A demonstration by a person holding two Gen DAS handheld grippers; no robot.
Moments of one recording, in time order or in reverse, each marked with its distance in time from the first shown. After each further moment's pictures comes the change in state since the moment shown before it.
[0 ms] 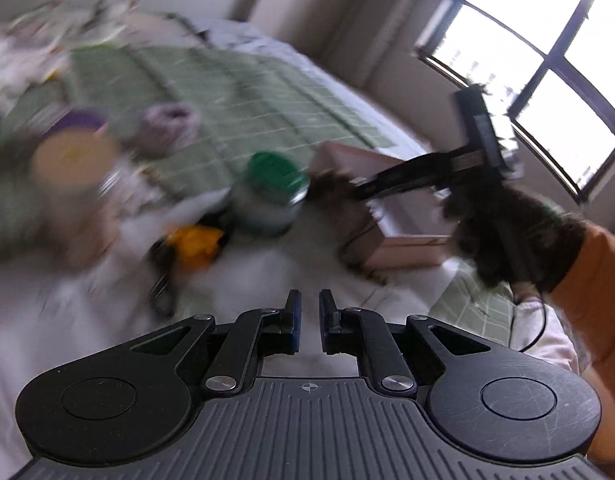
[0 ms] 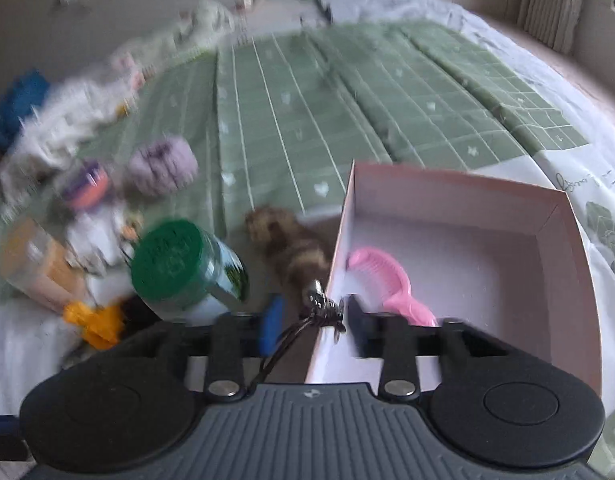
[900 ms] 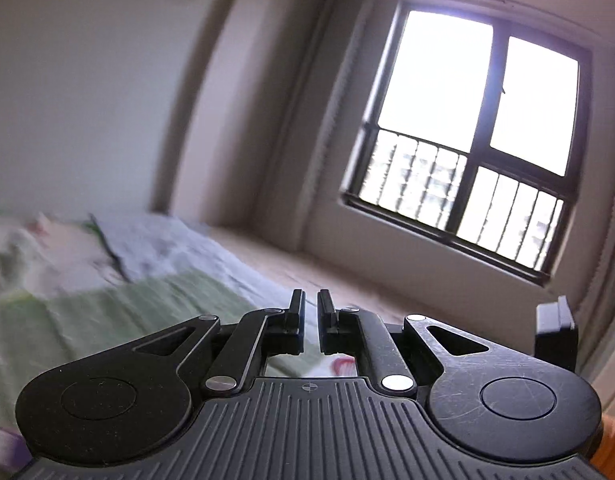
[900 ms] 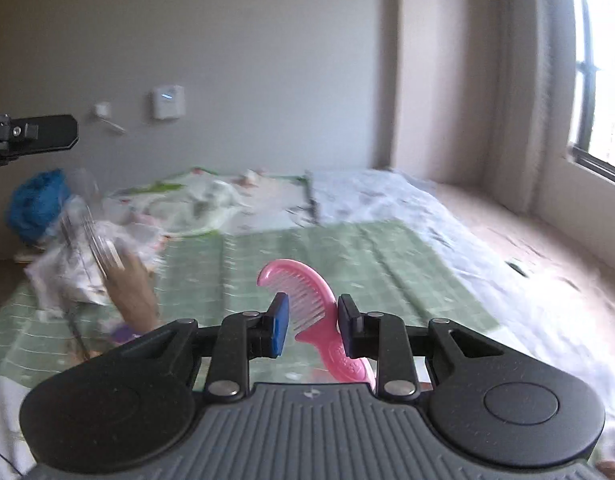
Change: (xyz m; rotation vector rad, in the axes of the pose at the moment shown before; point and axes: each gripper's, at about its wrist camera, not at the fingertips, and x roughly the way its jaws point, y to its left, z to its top) left arm -0.004 -0.157 0.225 0.245 -0.413 -0.143; right arm -0.206 -0.049 0.028 -0.018 -0.482 -0.041
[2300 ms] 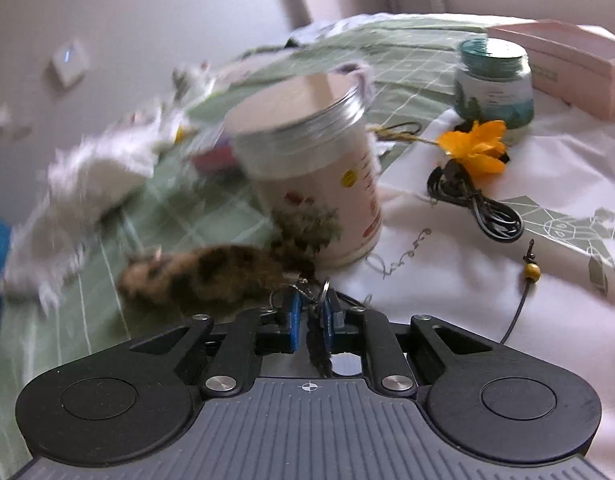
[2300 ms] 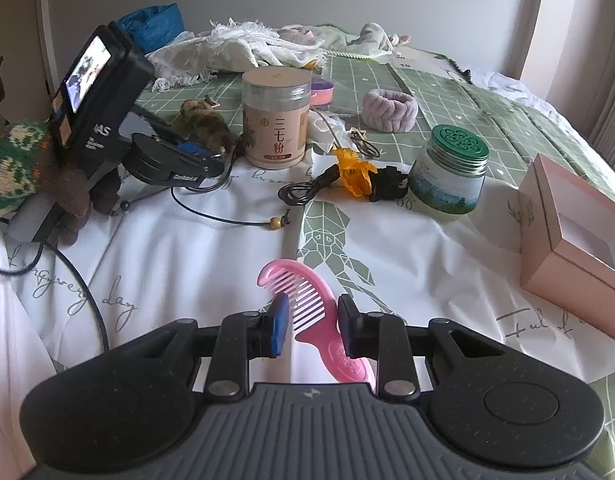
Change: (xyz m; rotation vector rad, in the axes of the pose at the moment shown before) left arm -0.102 0.188 -0.301 0.434 0.478 0.608; right arm -0.001 0.240 -0.252 -0.257 0.258 0.222
